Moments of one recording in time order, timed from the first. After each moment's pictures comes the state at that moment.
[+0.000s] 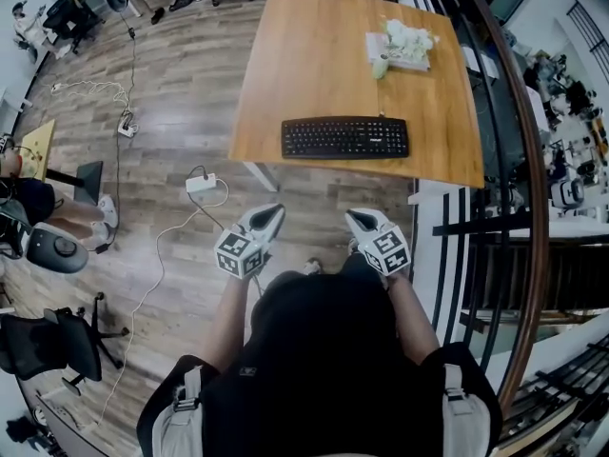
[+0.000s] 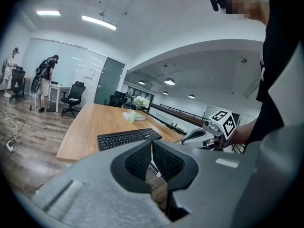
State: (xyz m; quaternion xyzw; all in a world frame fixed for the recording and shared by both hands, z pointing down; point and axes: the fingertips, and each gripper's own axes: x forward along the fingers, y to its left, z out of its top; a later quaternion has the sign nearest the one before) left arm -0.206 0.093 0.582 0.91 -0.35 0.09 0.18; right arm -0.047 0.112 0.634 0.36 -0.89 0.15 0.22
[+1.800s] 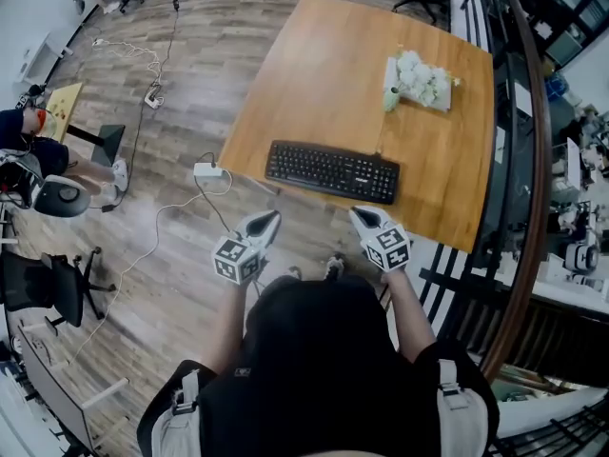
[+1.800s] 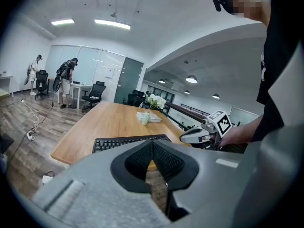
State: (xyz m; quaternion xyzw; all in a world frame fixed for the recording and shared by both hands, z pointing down) left arm -0.098 0.002 0.587 0.85 -0.47 0.11 0.21; right arm 0.081 -0.044 0.650 0.27 -0.92 0.17 0.22
